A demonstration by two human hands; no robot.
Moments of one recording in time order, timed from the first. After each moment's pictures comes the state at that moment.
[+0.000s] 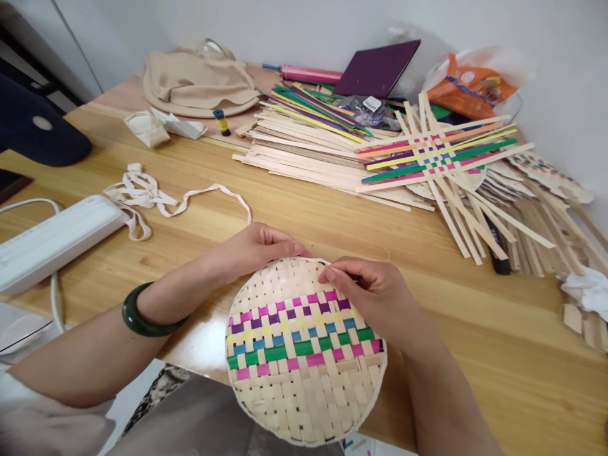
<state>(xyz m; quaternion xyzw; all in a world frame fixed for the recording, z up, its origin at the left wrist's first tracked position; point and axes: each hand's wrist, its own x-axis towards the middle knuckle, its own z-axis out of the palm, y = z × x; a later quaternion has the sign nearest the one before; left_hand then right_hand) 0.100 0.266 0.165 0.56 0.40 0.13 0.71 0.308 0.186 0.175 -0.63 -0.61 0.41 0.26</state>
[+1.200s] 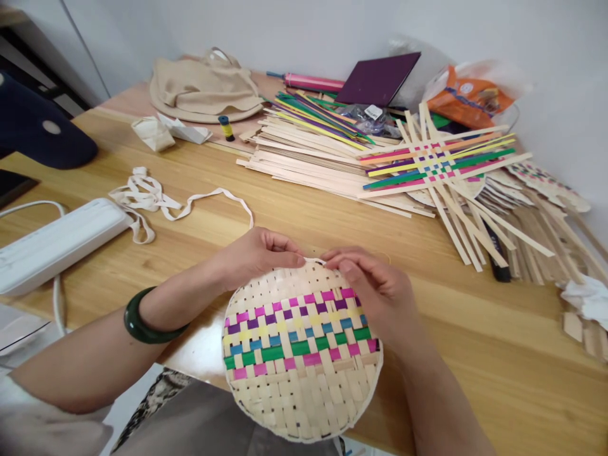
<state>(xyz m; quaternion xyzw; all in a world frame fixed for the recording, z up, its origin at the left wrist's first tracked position) 0.104 0.264 0.164 0.51 0.46 0.15 0.71 0.304 0.186 0.167 -0.60 -0.58 0.38 0.39</state>
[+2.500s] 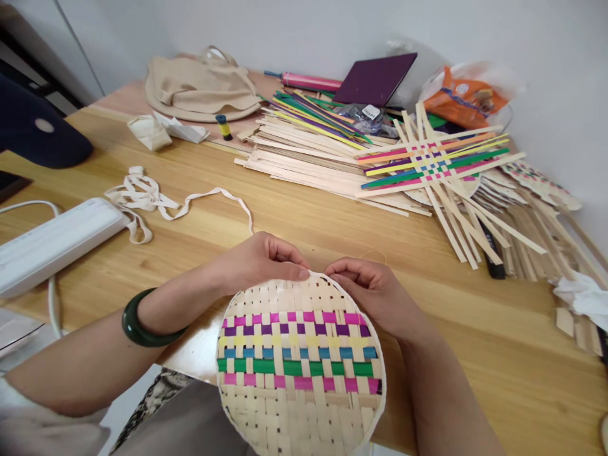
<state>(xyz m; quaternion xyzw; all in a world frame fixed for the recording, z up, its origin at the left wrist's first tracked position) 0.104 0.260 0.166 0.54 0.40 0.11 0.73 0.309 0.191 0.170 -0.60 -0.47 0.59 0.27</state>
